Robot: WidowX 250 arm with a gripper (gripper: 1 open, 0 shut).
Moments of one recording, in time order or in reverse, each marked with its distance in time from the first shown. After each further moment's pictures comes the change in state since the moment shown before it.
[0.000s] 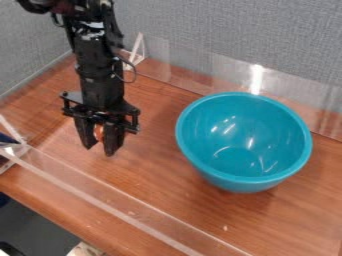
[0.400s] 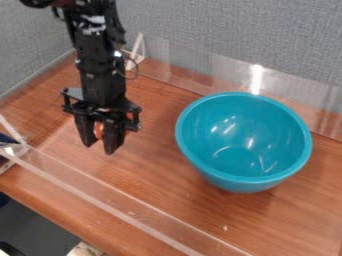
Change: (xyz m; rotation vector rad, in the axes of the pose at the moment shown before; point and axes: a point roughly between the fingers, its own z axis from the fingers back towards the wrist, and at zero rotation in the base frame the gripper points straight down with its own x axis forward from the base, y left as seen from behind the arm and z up) arm -0.007 -0.007 0.015 -0.001 0.008 -0.041
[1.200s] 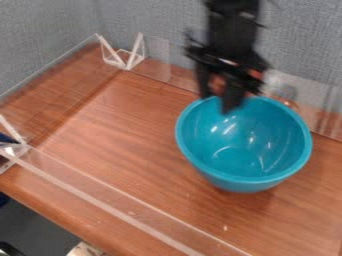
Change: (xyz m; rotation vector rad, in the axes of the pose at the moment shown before) arm 0.033 -0.160 0.061 0.001 -0.121 -0.550
